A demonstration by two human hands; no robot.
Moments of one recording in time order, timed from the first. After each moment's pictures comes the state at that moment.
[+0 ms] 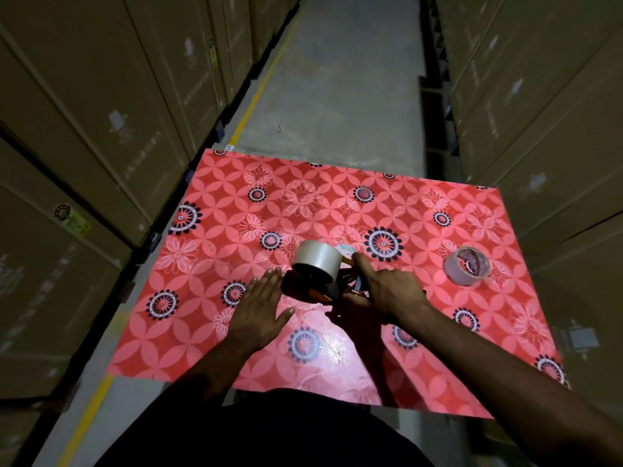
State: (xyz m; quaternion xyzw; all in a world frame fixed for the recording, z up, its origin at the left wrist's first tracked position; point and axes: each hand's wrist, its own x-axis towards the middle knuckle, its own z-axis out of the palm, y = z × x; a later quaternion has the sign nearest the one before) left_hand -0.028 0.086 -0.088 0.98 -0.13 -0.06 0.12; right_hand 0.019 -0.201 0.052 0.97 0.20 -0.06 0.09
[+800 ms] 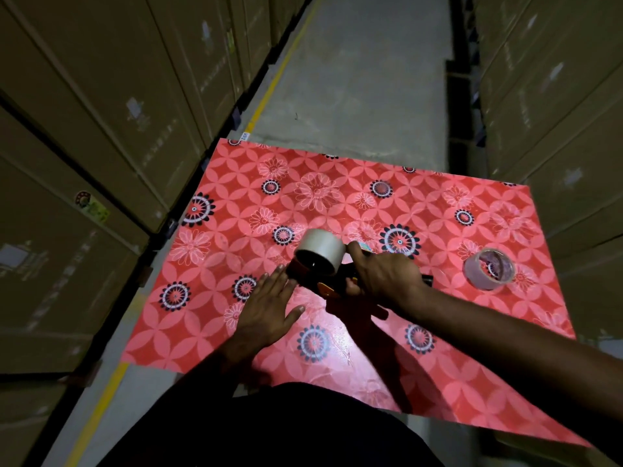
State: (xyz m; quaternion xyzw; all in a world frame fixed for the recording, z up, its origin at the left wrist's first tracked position) left_hand -0.027 0.086 -0.086 0.98 -0.13 -0.07 0.10; right_hand 0.047 -0.165 0.057 0.95 0.27 -0.03 0.13
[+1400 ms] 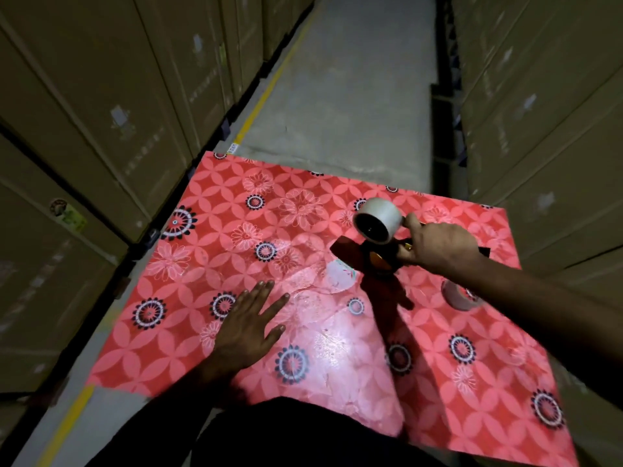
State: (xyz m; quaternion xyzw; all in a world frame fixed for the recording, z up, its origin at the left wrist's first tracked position) left_hand -0.027 0.086 -0.091 0.98 -0.13 -0.05 0.12; right_hand 0.140 -0.278 0.107 0.97 0.16 -0.02 0.16
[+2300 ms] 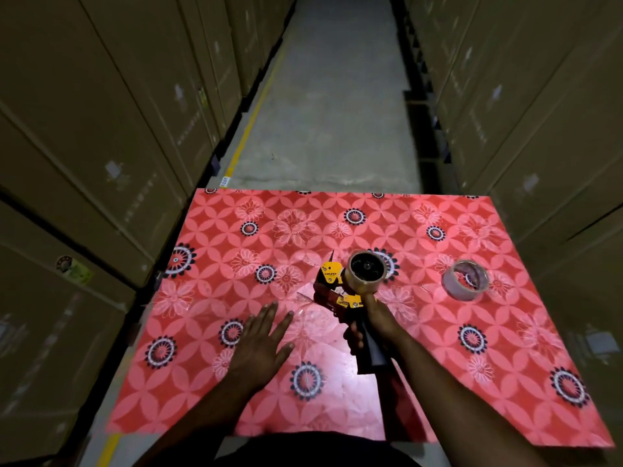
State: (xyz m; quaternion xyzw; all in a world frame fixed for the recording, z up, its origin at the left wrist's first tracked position) left_hand -0.024 0.087 -0.084 0.98 -0.13 -0.11 0.08; right_hand 0.019 -0.193 -0.011 0.60 -0.24 -0.26 -0.72
